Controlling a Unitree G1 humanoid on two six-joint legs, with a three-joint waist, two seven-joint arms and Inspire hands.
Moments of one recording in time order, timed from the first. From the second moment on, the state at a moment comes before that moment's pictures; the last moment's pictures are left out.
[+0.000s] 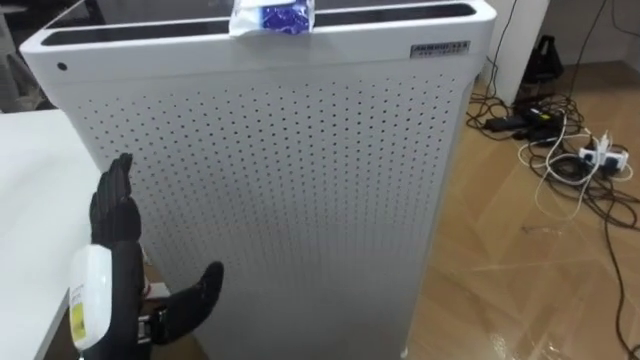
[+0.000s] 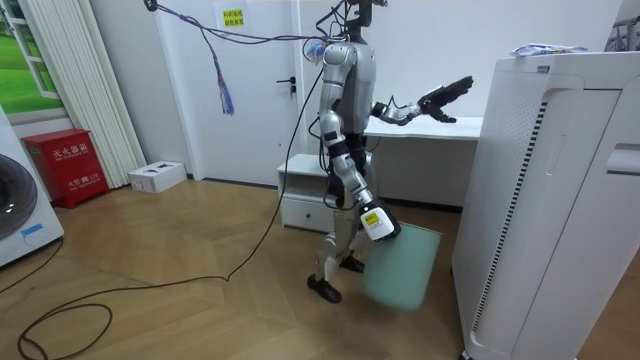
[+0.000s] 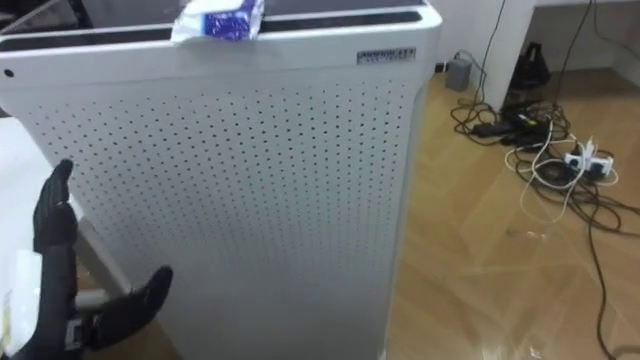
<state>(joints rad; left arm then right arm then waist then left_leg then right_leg) 0.10 0.29 -0.08 0.17 0.58 -0.47 0.78 0.09 -0.26 0.09 1.00 0.15 -0.25 -0.08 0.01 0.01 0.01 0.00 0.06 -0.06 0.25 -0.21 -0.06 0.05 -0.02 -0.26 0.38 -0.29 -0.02</state>
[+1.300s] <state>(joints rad) -0.22 0.38 0.02 0.01 0.69 -0.38 0.80 0.10 -0.28 0.08 0.97 0.07 -0.17 0.01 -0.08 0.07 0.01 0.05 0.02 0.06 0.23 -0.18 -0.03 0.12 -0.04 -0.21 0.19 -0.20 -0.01</state>
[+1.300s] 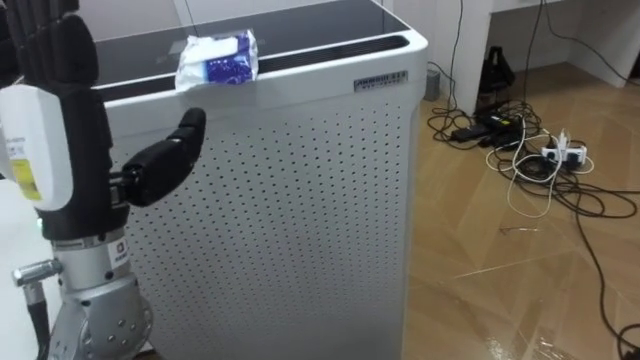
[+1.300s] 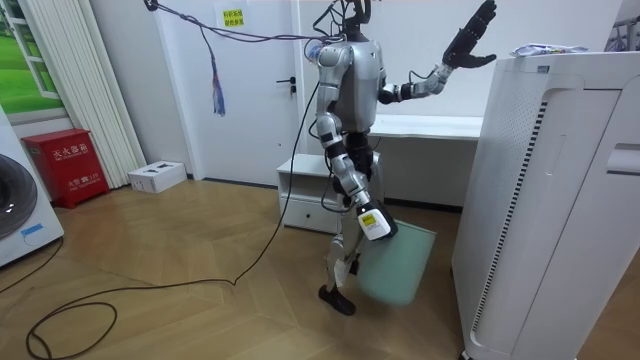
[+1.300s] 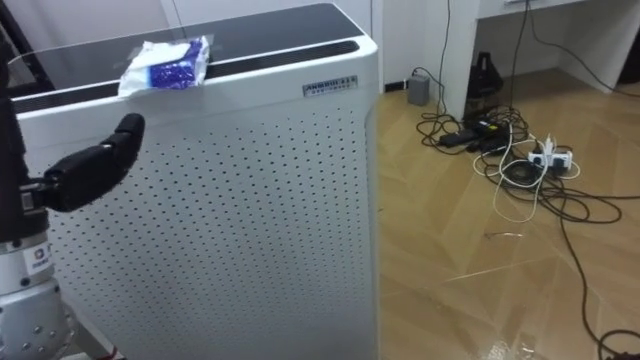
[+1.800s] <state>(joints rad) -0.32 0.54 0.00 0.03 0.70 -0.29 0.65 0.10 -0.31 0.06 0.96 0.03 -0.14 0.03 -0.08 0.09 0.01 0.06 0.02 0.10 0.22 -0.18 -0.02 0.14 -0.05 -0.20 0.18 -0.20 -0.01</state>
